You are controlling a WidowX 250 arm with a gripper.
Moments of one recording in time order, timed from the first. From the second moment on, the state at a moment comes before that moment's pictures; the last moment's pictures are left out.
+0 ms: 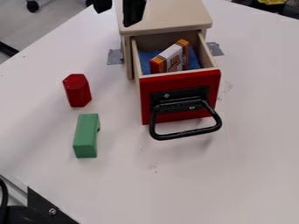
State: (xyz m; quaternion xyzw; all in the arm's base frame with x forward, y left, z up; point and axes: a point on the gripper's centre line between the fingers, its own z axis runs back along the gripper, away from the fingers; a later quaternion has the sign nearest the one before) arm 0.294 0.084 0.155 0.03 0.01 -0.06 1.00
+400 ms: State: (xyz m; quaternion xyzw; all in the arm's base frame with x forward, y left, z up) arm 0.301 0.069 0.143 0.02 0.02 -0.07 1.00
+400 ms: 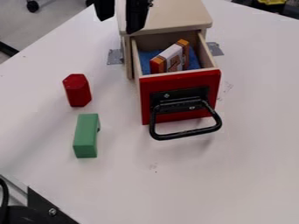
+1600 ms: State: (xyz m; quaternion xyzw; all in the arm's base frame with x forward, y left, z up) arm 0.314 0.043 0.109 0.03 -0.02 -0.12 0.99
